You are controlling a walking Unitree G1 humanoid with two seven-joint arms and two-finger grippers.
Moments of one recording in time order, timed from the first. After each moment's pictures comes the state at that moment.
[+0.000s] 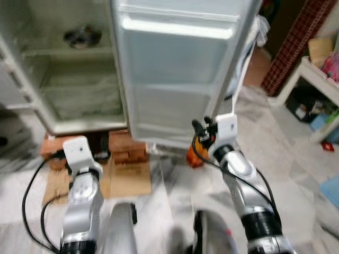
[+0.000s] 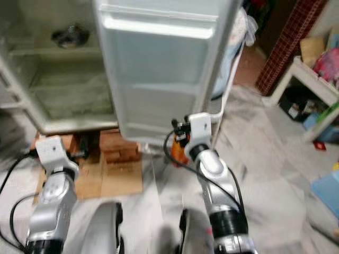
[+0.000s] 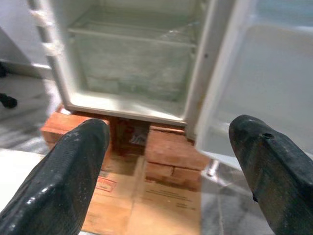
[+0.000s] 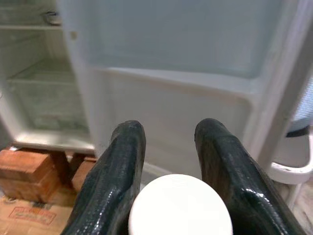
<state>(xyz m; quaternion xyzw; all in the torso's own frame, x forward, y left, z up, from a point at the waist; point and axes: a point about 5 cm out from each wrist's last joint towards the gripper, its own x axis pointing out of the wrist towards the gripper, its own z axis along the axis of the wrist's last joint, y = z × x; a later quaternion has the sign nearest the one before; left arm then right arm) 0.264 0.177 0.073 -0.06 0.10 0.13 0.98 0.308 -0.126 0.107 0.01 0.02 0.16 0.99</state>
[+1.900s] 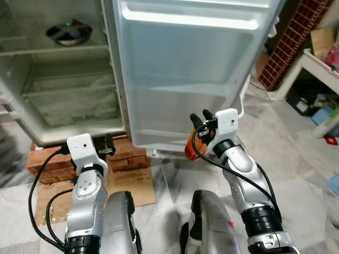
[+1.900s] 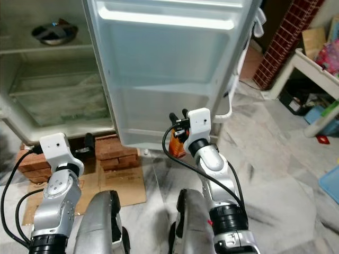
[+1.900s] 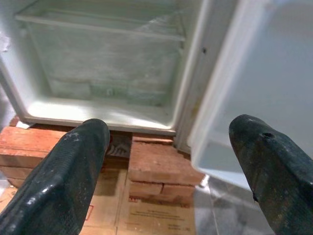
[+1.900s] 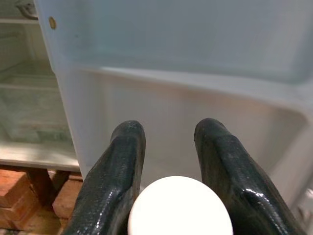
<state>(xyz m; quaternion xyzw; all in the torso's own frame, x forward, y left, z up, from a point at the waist) 0.268 0.177 0.078 -0.07 0.09 0.12 0.99 0.311 -0.116 0.117 0.01 -0.01 0.18 0.98</state>
